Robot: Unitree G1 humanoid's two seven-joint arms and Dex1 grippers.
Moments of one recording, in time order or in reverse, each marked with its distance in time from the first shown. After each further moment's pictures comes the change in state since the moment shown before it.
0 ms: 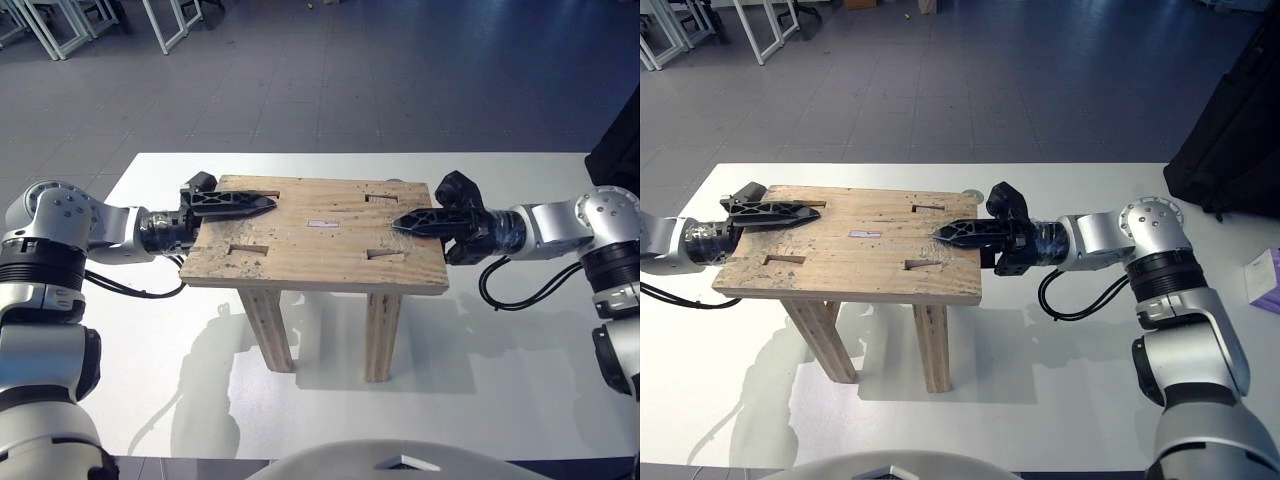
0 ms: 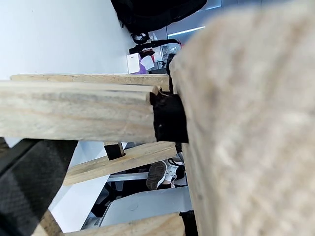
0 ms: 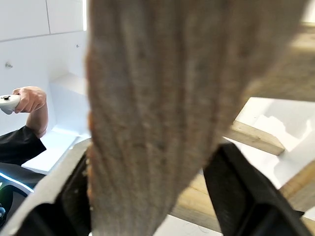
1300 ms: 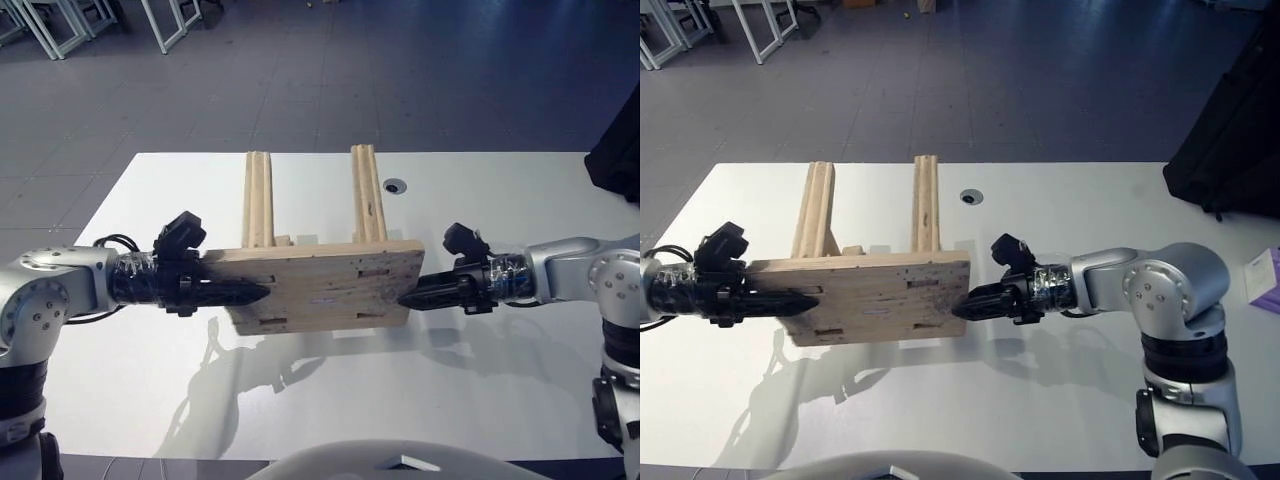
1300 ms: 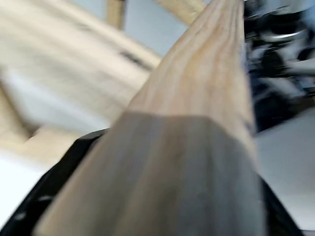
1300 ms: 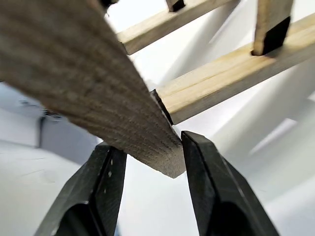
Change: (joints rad) left arm 0.587 0.067 0.486 -0.890 0.417 -0.420 -0.200; right arm 0.302 0.042 -0.330 -0.868 -0.962 0.057 0.314
